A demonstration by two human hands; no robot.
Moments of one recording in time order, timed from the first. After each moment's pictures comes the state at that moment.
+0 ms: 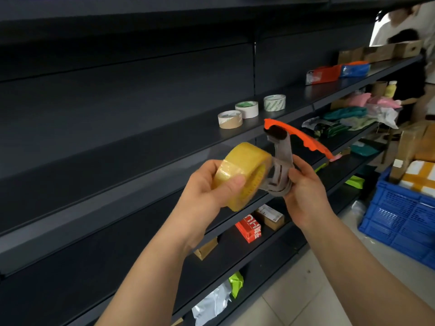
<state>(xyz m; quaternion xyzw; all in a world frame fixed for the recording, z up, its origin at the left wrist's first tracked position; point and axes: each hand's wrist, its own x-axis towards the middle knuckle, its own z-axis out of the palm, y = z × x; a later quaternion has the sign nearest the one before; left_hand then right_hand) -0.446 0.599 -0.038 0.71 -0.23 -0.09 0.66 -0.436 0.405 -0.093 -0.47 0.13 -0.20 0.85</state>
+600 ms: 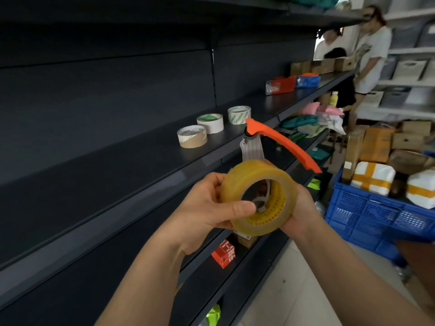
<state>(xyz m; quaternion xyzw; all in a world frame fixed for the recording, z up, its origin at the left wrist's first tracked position) -0.336 0.541 -0.052 0.66 -0.28 -0.27 0.64 -0.376 0.358 -0.099 -0.38 0.10 -0.15 0.91</state>
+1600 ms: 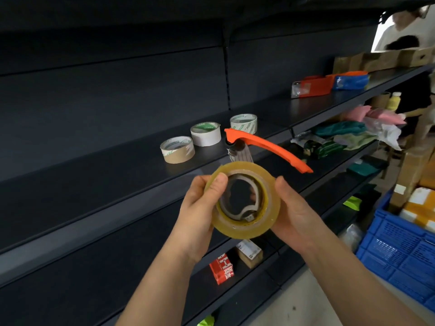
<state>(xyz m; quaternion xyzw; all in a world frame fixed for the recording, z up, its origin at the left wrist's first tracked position) -0.302 0.405 -0.066 0.65 -0.08 -0.08 0.75 -0.313 0.235 -0.095 -0.49 -0.09 0.01 0.87</state>
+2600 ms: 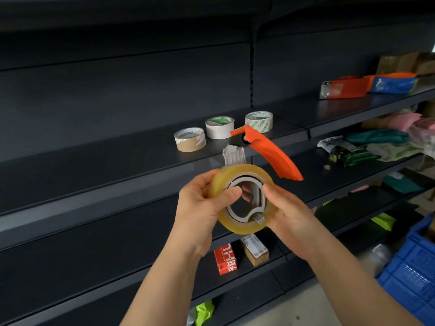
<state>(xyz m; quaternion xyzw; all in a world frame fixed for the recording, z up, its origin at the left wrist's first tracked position) -0.333 0.375 -0.068 0.63 -0.05 0.03 0.77 -0.318 0.202 -0.111 -0.54 -0.10 0.10 0.83</state>
